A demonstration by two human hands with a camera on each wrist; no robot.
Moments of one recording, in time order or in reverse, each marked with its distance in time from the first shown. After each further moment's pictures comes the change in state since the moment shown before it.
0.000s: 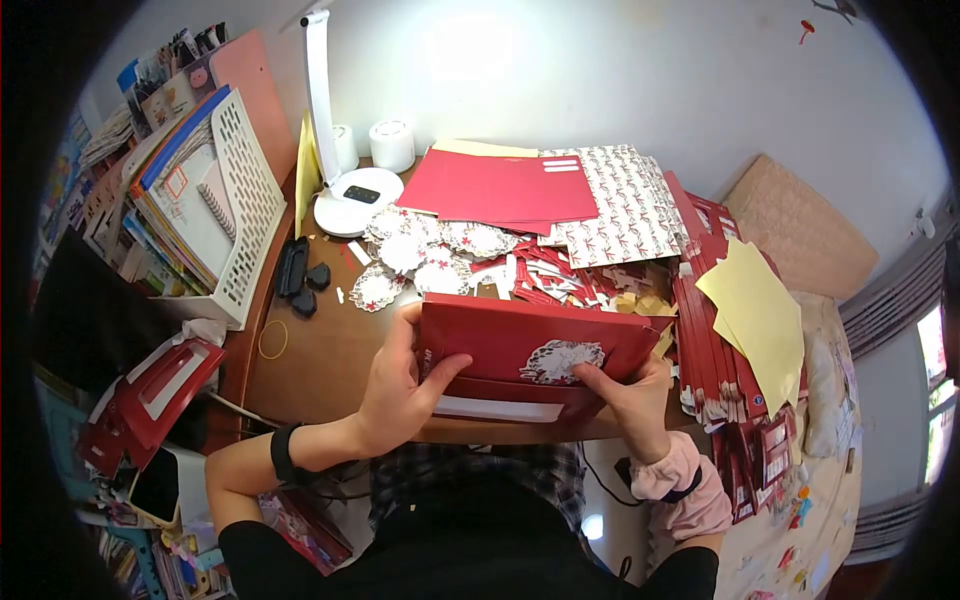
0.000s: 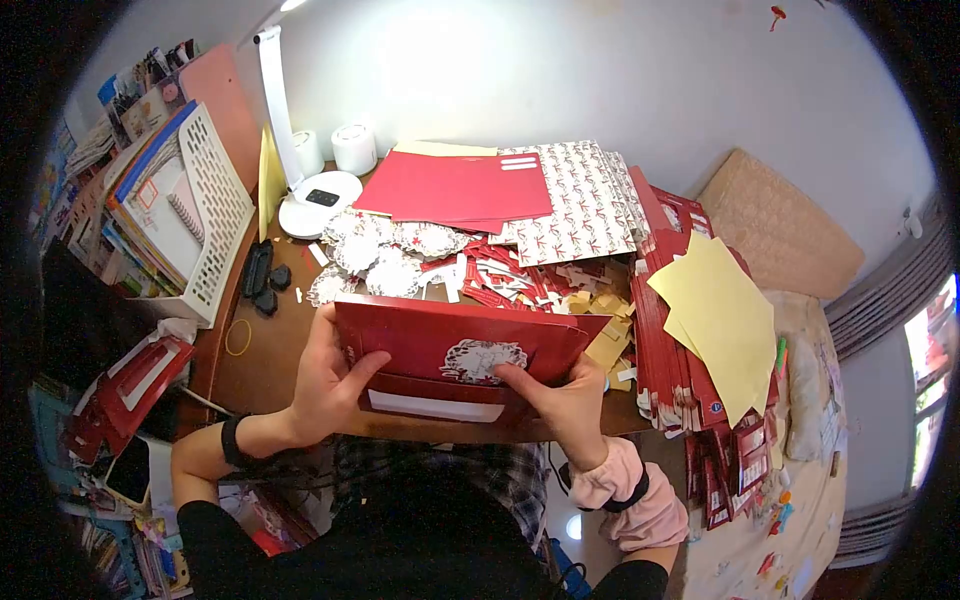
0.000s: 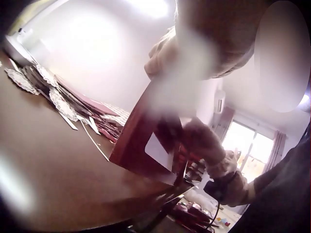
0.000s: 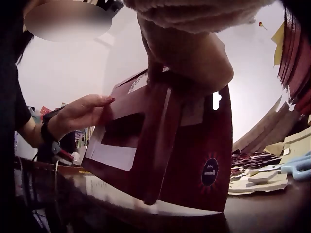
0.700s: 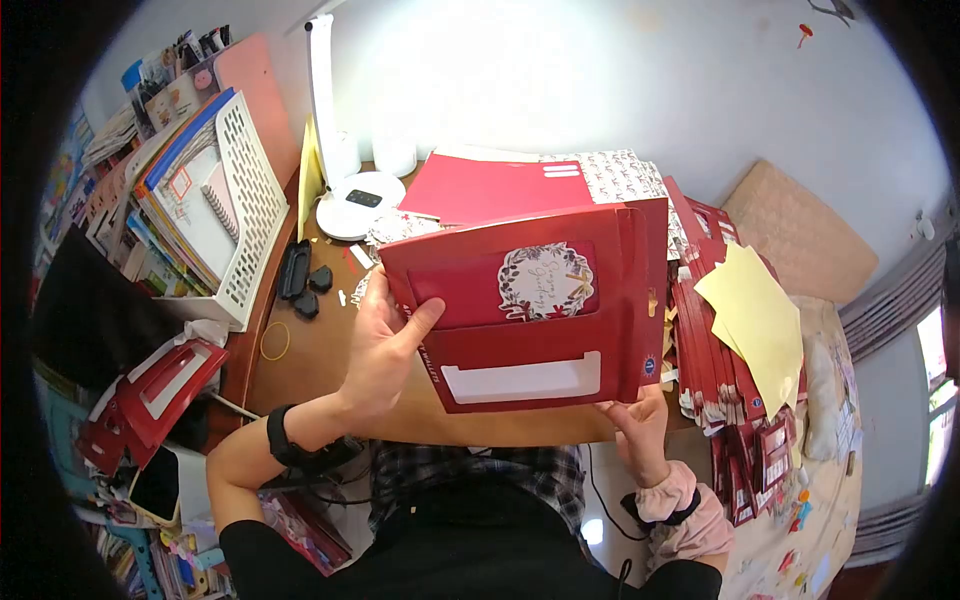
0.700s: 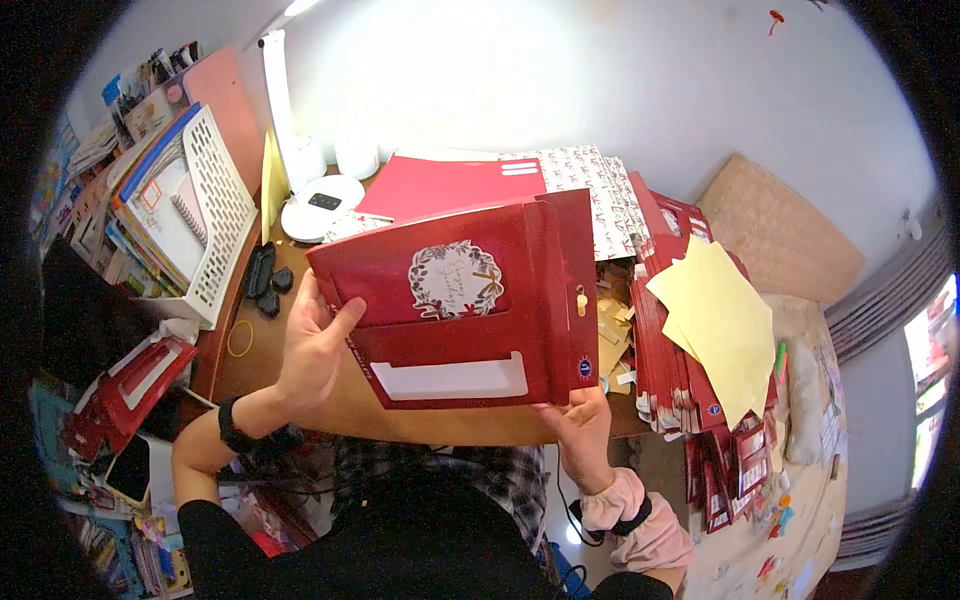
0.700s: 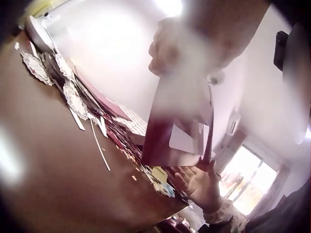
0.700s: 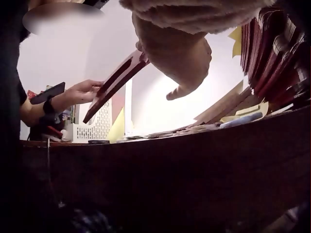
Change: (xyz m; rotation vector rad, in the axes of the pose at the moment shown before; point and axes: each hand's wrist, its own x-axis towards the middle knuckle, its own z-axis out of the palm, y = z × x) left_hand 0.033 0.007 -0.011 -0.413 0.162 -0.157; right_hand -0.034 0.046 -0.031 0.380 -0.034 0.046
